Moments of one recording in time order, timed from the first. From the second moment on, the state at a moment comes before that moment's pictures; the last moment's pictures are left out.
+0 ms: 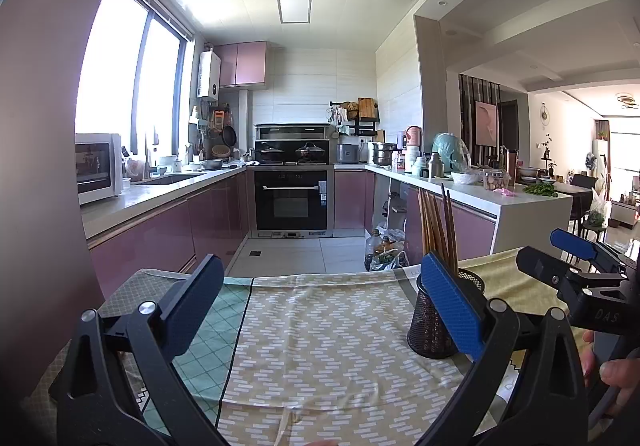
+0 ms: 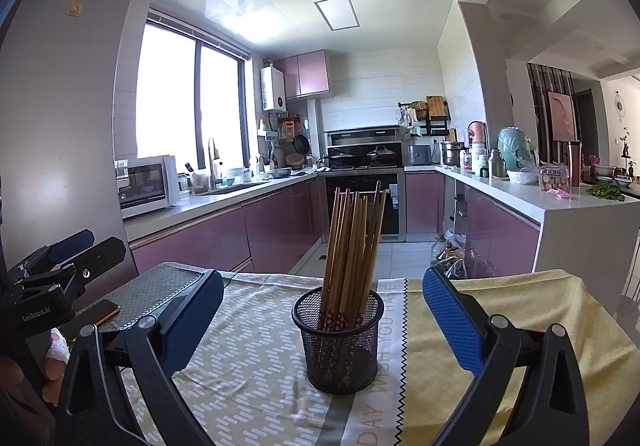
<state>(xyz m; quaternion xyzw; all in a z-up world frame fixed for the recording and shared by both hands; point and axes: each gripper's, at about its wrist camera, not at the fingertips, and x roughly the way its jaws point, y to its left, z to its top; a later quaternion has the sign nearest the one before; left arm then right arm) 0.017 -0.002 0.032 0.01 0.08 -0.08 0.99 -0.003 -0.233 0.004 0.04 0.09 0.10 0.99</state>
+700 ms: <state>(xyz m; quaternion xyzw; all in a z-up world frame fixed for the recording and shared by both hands) 0.017 -0.004 0.031 0.01 0.08 -0.08 0.99 -0.003 -0.233 0.005 0.04 0.09 0.10 0.99</state>
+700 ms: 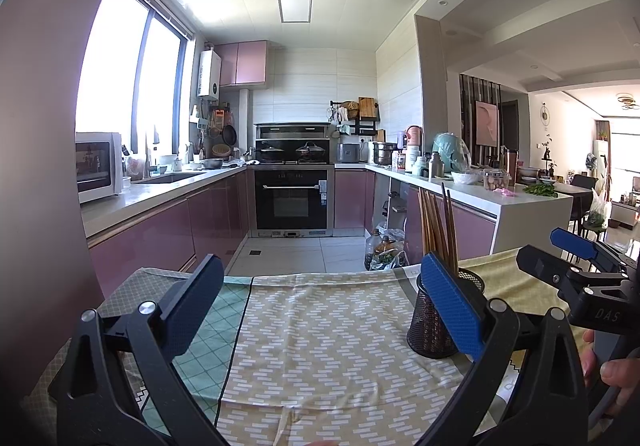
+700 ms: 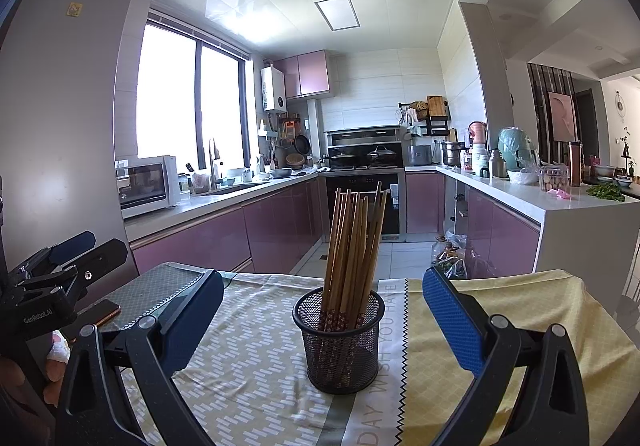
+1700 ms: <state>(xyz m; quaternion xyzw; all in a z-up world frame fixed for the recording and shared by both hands) 0.017 -0.004 0.030 0.01 0.08 -0.08 0.99 -0.003 -0.234 0.006 0.04 0.09 0.10 0.99</state>
